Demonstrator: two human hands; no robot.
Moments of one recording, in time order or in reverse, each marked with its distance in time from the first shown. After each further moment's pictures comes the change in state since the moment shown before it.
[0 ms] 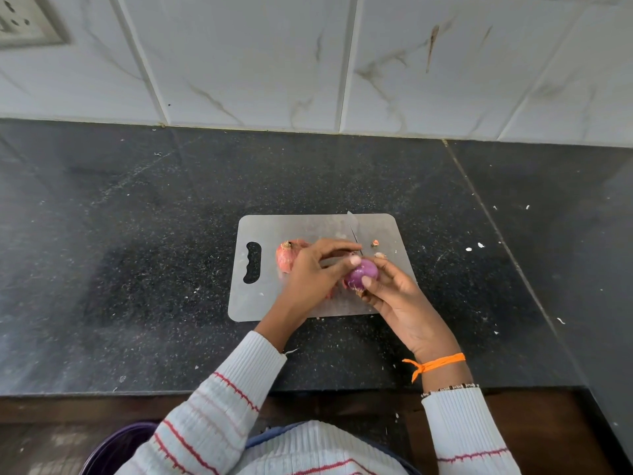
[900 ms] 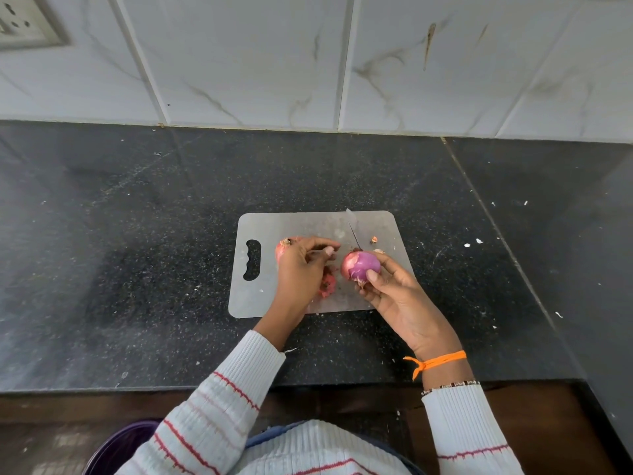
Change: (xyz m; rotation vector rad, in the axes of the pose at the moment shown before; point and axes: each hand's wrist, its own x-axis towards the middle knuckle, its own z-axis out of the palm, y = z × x) left_hand -0.001 -0.008 -0.003 0.071 0.257 -0.041; right_hand -0.009 -0.006 0.005 0.144 0.019 0.015
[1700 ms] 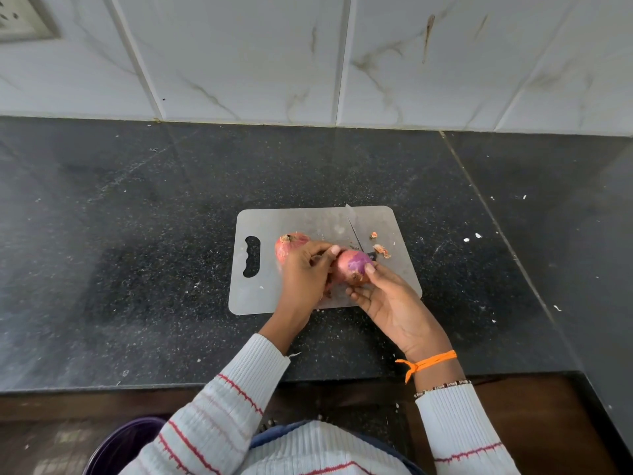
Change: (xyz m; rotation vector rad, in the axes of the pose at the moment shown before) left_hand -0.010 -0.004 0.005 -0.005 -0.030 0.024; right_hand 0.000 0.010 0.012 0.115 0.042 0.115
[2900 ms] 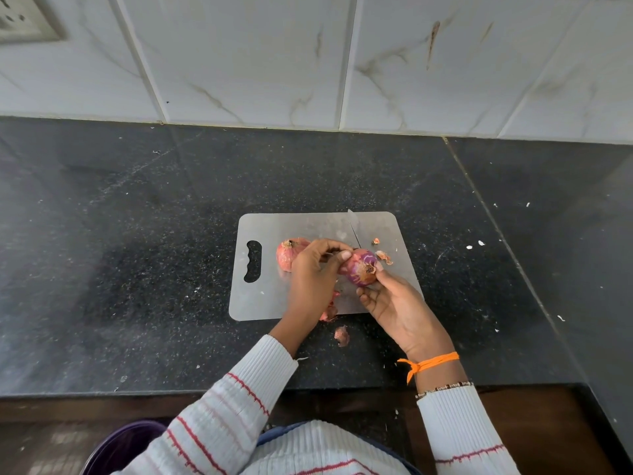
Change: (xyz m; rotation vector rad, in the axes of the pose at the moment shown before) left_hand 0.007 0.000 0.008 0.029 0.028 0.077; right_hand 0.009 -0.006 0.002 -0.001 0.152 0.014
